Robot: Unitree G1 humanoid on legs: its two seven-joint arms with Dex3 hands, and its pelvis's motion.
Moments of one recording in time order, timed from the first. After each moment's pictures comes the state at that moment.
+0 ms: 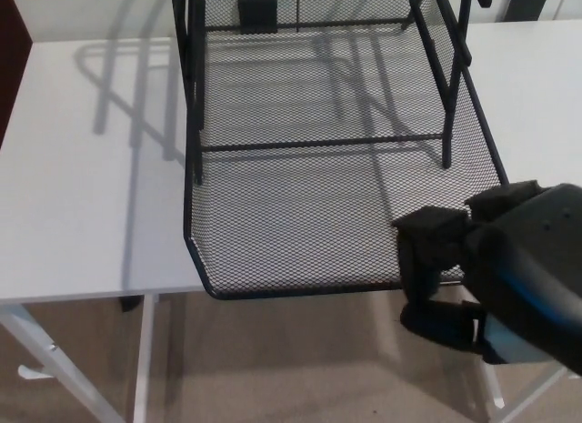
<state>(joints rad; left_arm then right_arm) 0.59 0.44 0.12 0.25 0.06 -0.19 -0.23 0.09 -0.50 0.22 -0.93 -0.94 0.15 0.47</state>
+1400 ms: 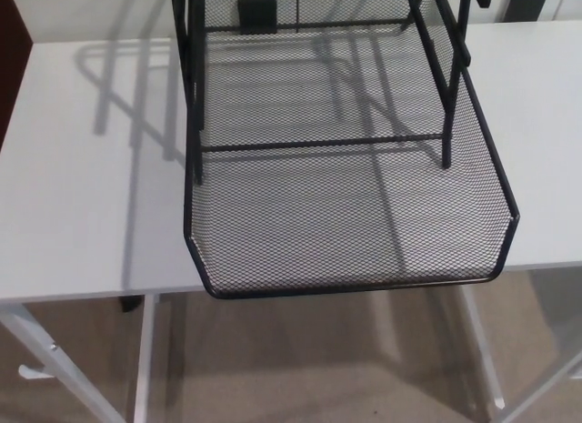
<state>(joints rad) 0.57 0.44 0.12 0.25 0.06 -0.19 -0.24 0.42 -0.60 -0.37 -0.19 -0.46 0.11 0.59</state>
